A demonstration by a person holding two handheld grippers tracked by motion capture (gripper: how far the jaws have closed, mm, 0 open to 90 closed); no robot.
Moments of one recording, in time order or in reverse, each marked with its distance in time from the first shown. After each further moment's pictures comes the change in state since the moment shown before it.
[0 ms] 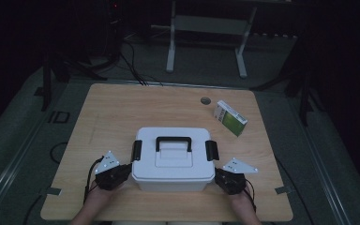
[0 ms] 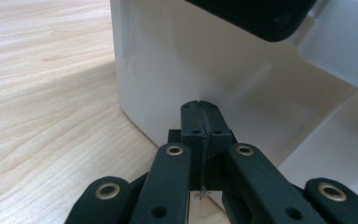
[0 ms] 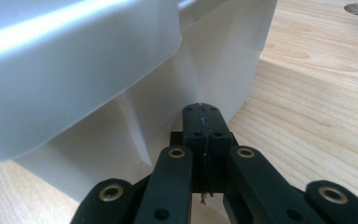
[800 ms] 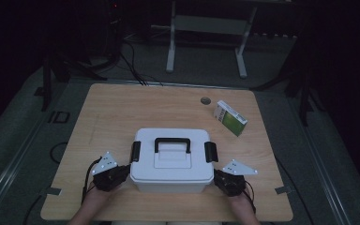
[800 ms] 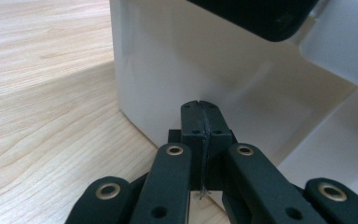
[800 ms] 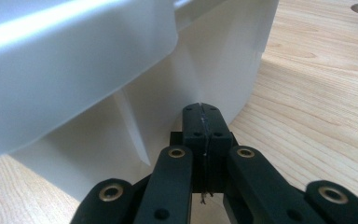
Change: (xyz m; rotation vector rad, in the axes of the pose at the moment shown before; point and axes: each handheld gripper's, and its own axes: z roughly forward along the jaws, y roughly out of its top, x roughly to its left) left arm 0.005 -0.002 -0.004 -0.002 -0.014 -0.004; right arm 0.004 -0.002 0.000 -0.007 0.017 0.005
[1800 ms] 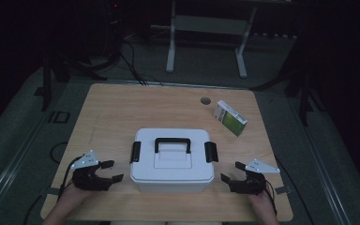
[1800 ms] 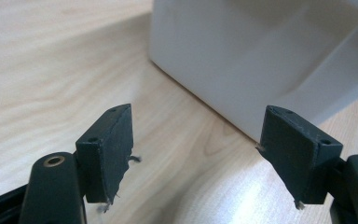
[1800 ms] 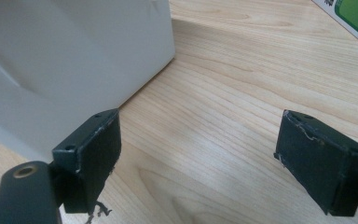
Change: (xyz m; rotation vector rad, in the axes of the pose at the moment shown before) left arm 0.040 0.002 -0.045 0.139 -0.070 -0.004; right arm -0.065 -0.030 -0.028 0.027 -0.020 0.073
